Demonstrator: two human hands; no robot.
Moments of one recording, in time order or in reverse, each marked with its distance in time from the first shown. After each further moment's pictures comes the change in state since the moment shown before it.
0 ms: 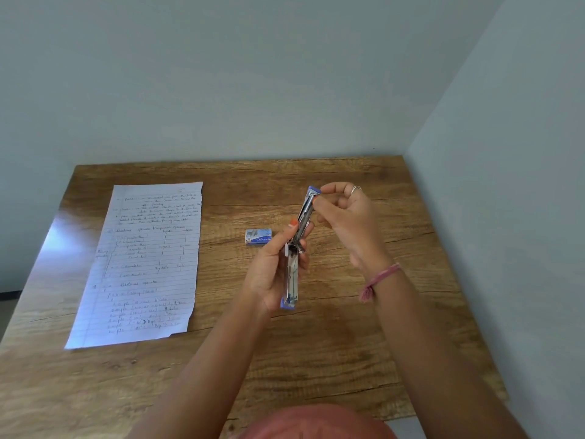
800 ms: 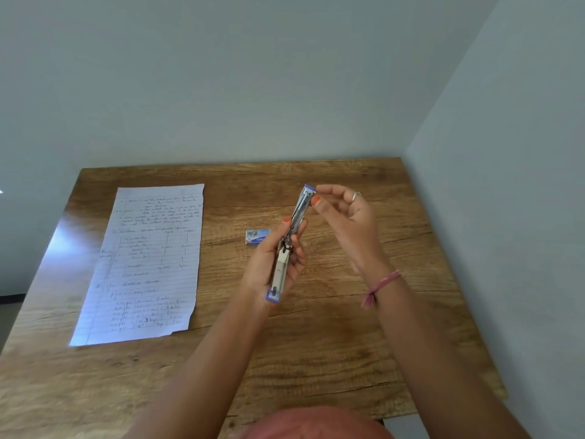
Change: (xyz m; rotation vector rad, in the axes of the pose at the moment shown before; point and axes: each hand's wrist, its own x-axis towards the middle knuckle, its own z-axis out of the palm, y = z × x) left_hand 0.000 0.002 0.002 -0.165 -0.019 -0.038; right_hand -0.009 0.011 -0.010 0.061 -0.074 -0.154
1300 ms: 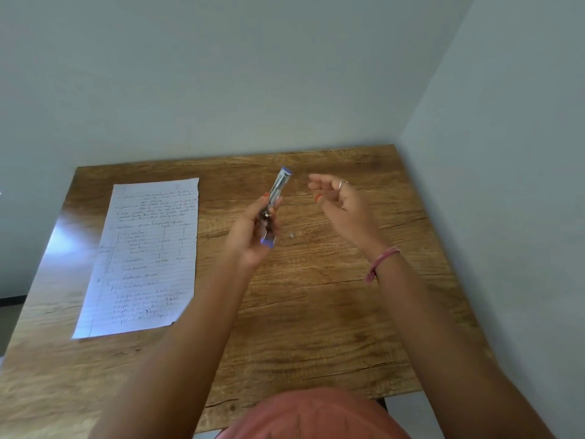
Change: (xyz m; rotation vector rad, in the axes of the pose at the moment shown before) left_hand 0.020 0.034 -0.003 0.168 0.159 0.110; right_hand 0.010 0.007 -0.019 -0.423 -0.121 -0.038
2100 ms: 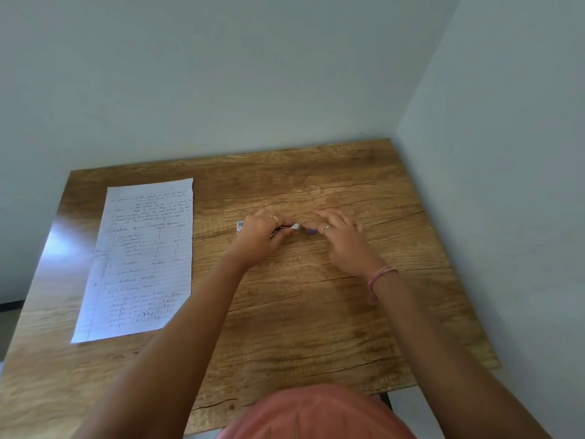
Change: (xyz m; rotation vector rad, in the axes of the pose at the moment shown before) left_hand 0.023 -0.008 -0.019 1.917 -0.247 0.844; right_hand -0.029 0.064 0.005 -0.727 -0.240 -0.101
